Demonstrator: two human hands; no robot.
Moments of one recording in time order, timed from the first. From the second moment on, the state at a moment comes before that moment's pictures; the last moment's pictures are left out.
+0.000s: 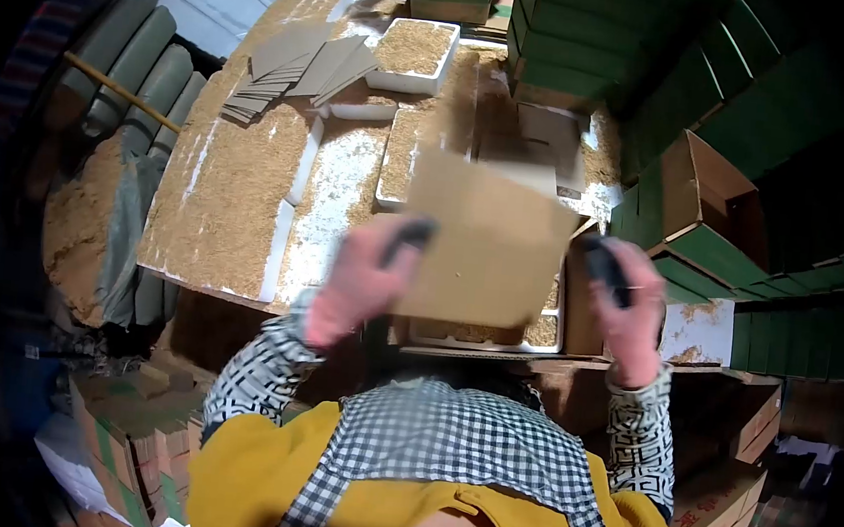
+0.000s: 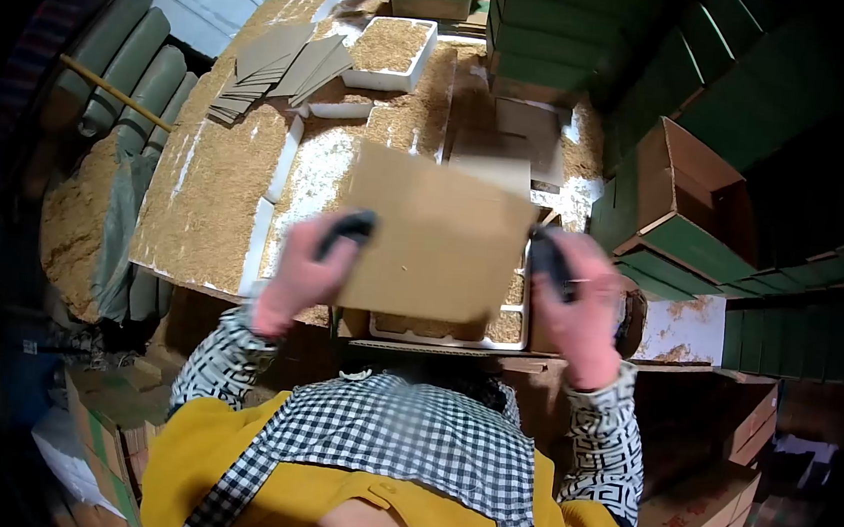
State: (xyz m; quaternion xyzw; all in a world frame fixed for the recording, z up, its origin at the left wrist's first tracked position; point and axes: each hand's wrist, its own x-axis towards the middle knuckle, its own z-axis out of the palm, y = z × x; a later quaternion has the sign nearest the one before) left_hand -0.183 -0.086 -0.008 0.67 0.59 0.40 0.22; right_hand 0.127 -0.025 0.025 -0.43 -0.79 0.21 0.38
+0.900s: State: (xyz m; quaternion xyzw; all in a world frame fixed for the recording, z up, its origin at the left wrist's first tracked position) left_hand -0.148 -0.104 -0.002 0.44 0.60 0.60 0.31; right_hand 0.290 -0.019 -0.019 -0.65 -0.57 0.31 0.40
